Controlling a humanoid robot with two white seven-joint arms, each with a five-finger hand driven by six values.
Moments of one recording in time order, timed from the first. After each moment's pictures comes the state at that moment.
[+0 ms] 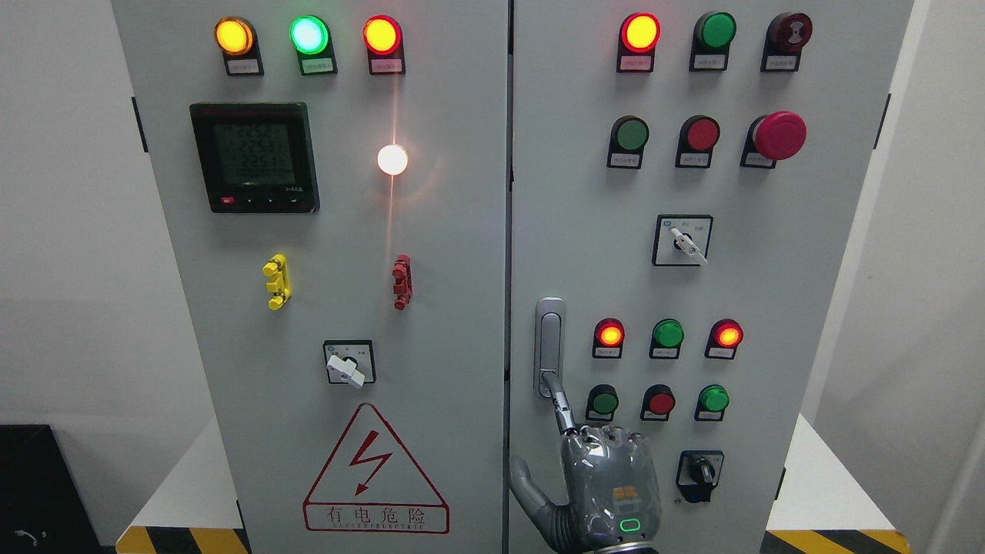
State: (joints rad) left arm 0.00 -0.10 -0.13 -0.05 0.16 -0.10 -0.06; right arm -0.29 0.10 0.36 -1.70 1.40 0.19 -0.20
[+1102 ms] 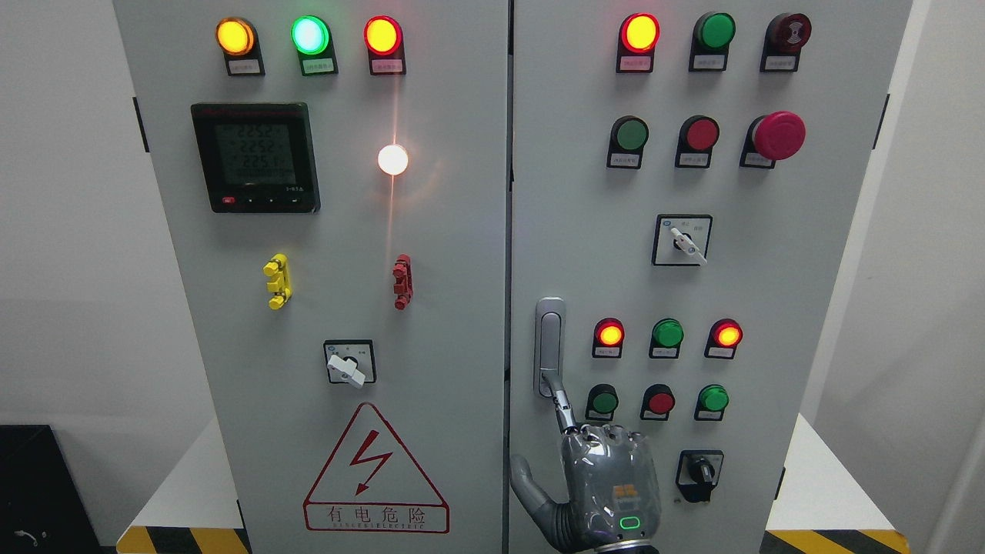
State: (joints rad) left arm 0.00 -0.10 -0.13 -0.05 0.16 -0.10 -0.06; right arm -0.30 0.10 0.36 -1.69 1.40 0.20 -0.20
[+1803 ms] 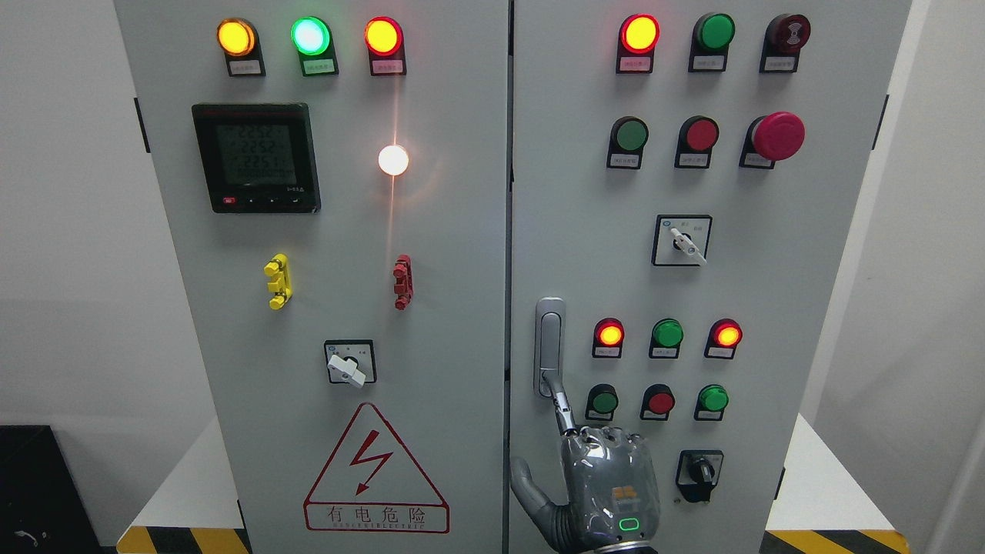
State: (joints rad) left arm 0.00 -0.10 -0.13 -0.05 0.16 -0.10 -0.06; right arm -0.30 0.10 0.36 -1.68 1.40 0.21 -0.19
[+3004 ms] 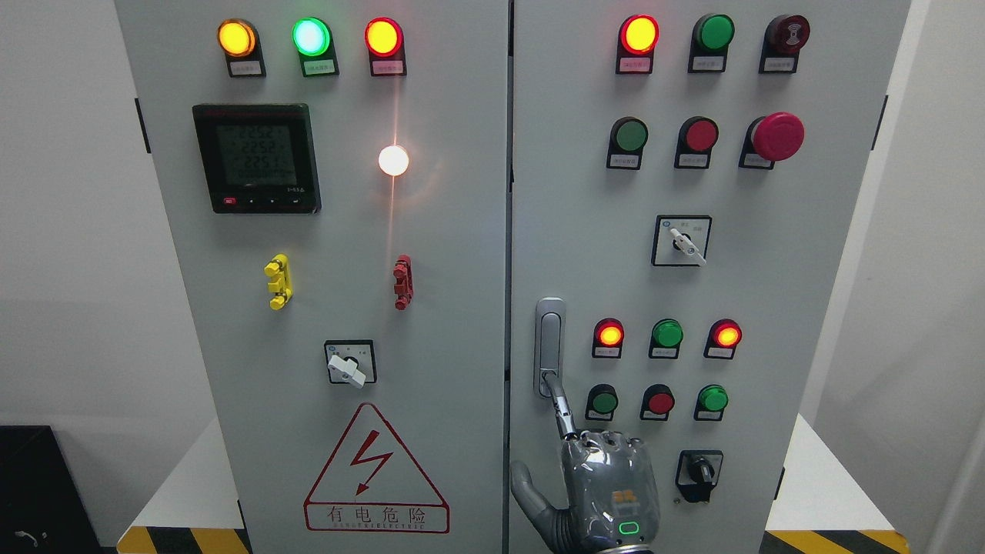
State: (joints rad) left arm 0.00 -0.10 -0.13 -0.05 0.16 -0.10 -0.06; right arm -0.29 0.10 0.35 -1.68 1.40 0.21 -0.19
